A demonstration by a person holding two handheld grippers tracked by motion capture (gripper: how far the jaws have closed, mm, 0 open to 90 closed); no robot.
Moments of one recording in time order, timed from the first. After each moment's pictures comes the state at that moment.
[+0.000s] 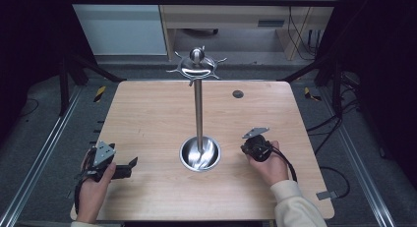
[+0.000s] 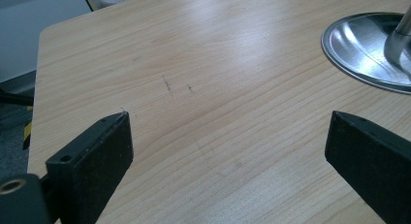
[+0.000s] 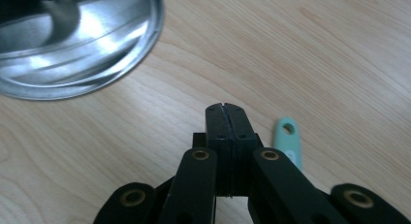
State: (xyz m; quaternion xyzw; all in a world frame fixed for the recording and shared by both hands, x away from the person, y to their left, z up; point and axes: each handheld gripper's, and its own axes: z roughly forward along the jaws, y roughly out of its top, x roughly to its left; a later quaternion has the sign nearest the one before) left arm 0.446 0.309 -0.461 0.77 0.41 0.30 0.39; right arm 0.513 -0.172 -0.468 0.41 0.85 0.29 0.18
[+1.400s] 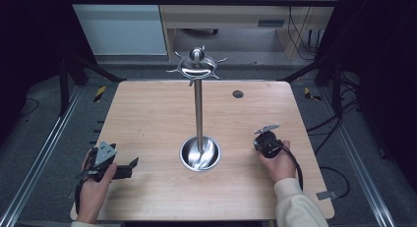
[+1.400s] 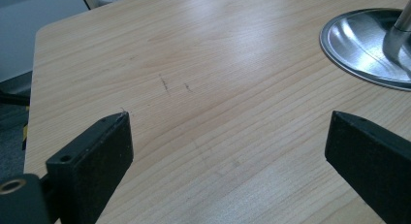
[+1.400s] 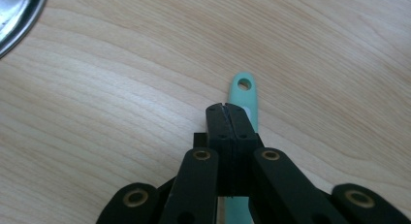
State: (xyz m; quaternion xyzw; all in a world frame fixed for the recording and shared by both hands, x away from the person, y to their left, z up) left arm 0.446 0.307 -0.461 0.77 0.41 0.30 0.39; right arm 0.528 -0.205 -0.479 0.49 0.82 0.24 0.19
